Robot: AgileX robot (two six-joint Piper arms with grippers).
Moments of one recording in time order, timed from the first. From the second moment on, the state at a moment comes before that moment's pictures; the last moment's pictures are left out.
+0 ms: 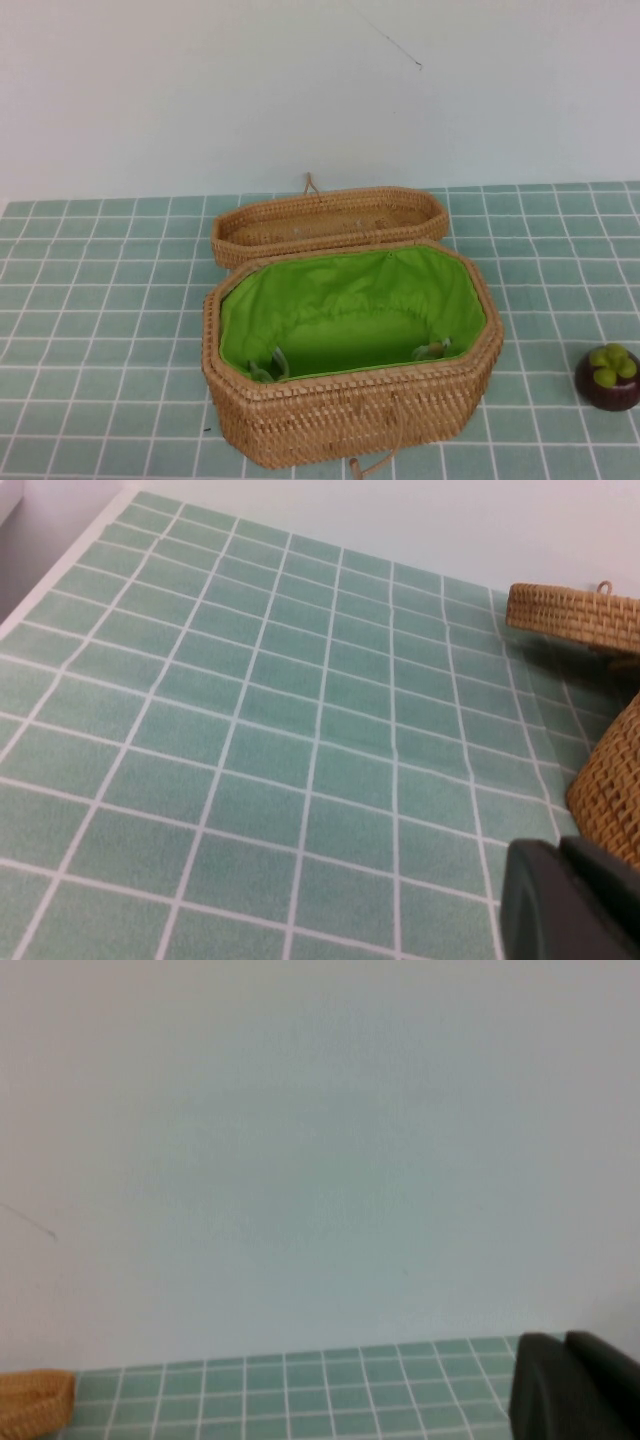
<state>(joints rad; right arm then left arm) -0.02 0.29 -0.95 -0.19 0.78 0.11 0.03 -0.03 0.04 -0.16 0.30 -0.21</state>
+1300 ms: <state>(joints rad) 0.09 1.07 -1.04 0.17 1.15 -0.19 0.03 -0.03 0.04 -0.16 0.30 -0.21</state>
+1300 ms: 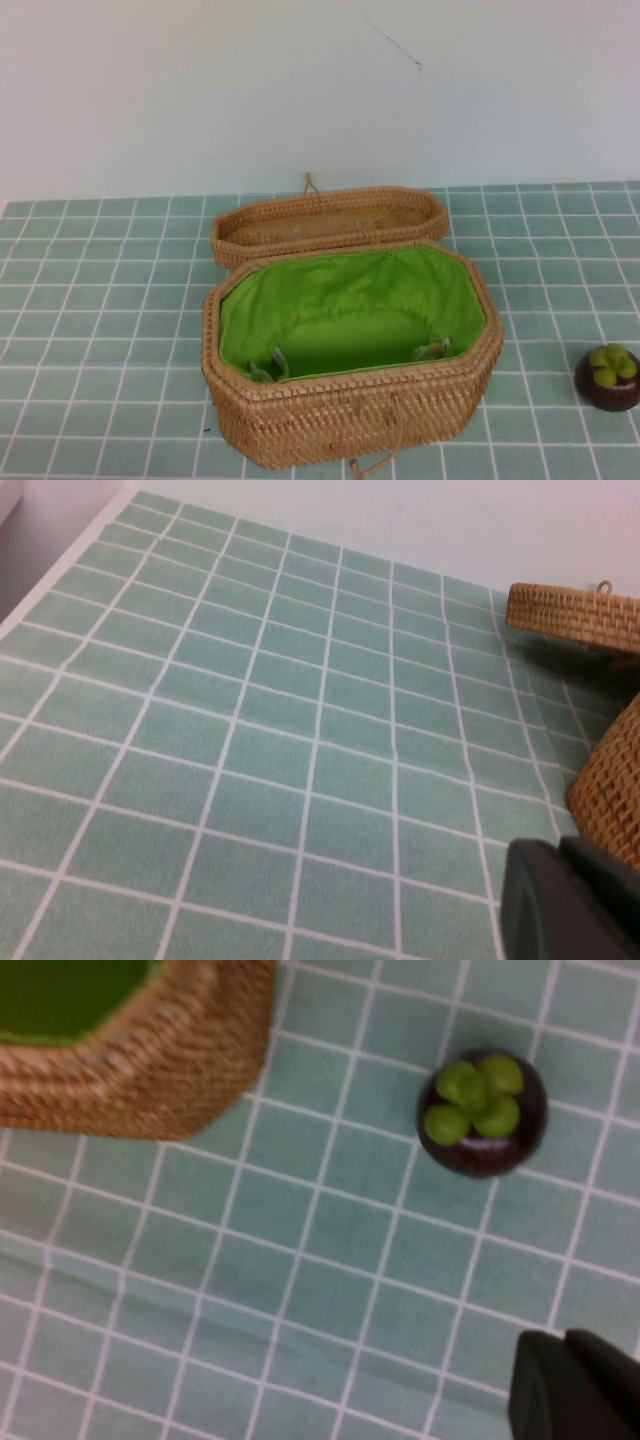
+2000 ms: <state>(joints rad) 0.15 1.51 -1.24 0.13 1.17 -0.12 0.03 -0.03 0.04 -0.16 0.30 -0.21</state>
